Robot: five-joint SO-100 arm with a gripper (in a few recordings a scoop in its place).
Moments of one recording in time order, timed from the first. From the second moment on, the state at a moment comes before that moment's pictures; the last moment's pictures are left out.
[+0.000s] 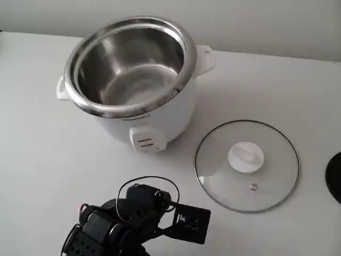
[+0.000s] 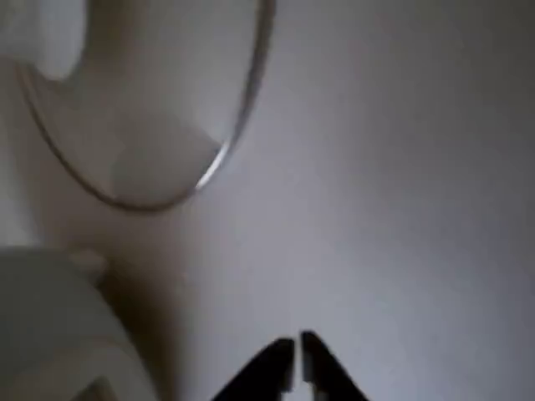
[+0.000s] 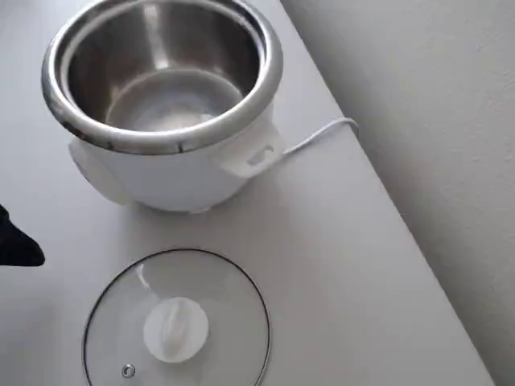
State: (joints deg) arm 7.4 187.9 172.1 67.9 -4.1
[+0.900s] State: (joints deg) arm 7.4 187.9 172.1 67.9 -4.1
